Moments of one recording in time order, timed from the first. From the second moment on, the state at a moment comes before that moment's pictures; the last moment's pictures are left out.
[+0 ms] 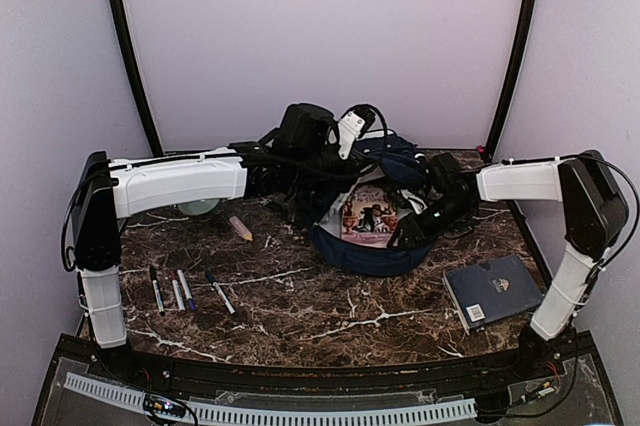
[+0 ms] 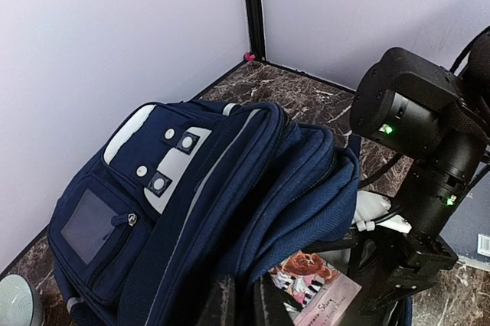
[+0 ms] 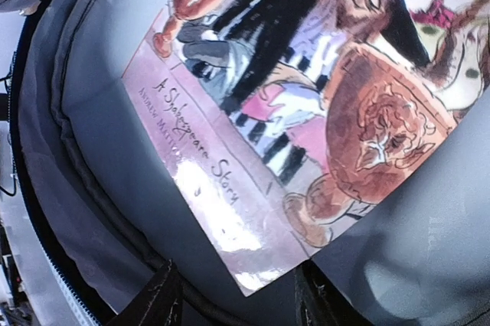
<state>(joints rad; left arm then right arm) -0.93 1.94 1.68 -0.11 -0.11 0.07 0.44 1.75 1.09 -0.55 -0.60 -0.06</state>
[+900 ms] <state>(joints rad) -0.93 1.93 1.65 -0.09 -0.11 0.06 0.67 1.72 1.17 -0.61 -0.04 -0.37</state>
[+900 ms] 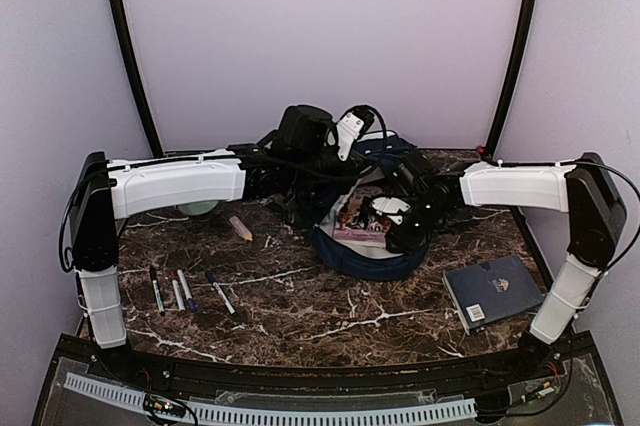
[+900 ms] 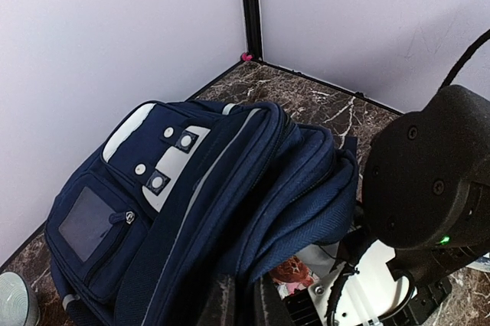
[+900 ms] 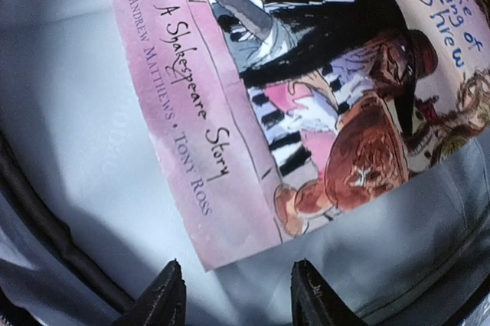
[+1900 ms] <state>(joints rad) -0.92 1.91 1.61 -0.07 -0.10 0.04 0.73 1.85 1.21 -0.39 0.16 -0.51</state>
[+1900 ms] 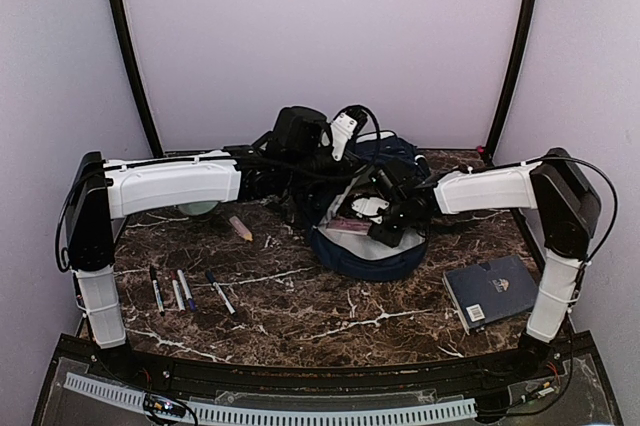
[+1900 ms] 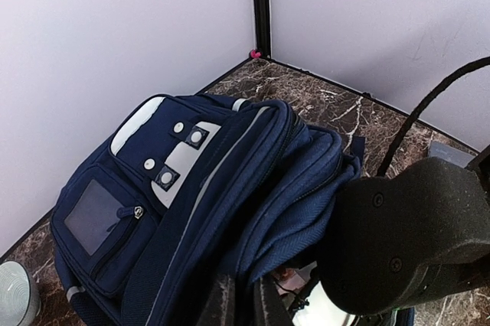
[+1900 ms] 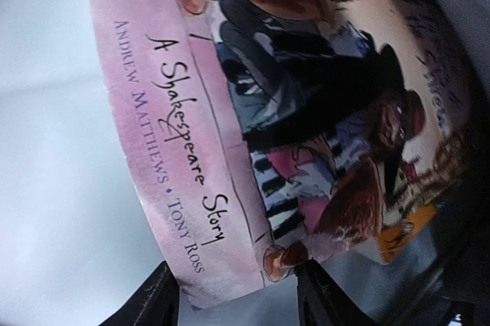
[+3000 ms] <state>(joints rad) -0.92 1.90 1.60 -0.06 -0.12 0.02 0.70 1.91 1.28 -0.29 0.23 -0.61</state>
